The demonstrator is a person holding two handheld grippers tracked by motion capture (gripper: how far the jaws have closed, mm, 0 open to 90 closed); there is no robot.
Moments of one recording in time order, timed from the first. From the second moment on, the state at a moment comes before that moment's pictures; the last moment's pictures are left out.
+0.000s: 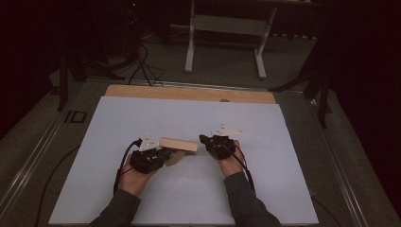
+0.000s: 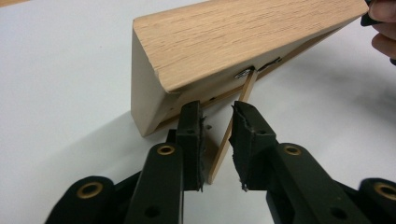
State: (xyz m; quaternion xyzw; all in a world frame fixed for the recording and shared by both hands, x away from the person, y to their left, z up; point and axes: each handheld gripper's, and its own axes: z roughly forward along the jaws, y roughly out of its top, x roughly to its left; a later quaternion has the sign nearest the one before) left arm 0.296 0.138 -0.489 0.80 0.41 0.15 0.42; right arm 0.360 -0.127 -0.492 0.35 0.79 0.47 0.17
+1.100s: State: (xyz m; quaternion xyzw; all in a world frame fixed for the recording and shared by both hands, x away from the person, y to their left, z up) left arm 0.306 0.130 -0.489 0.80 0.41 0.15 0.42; right arm 0.355 -0.119 -0.489 0.32 0.81 0.48 0.13
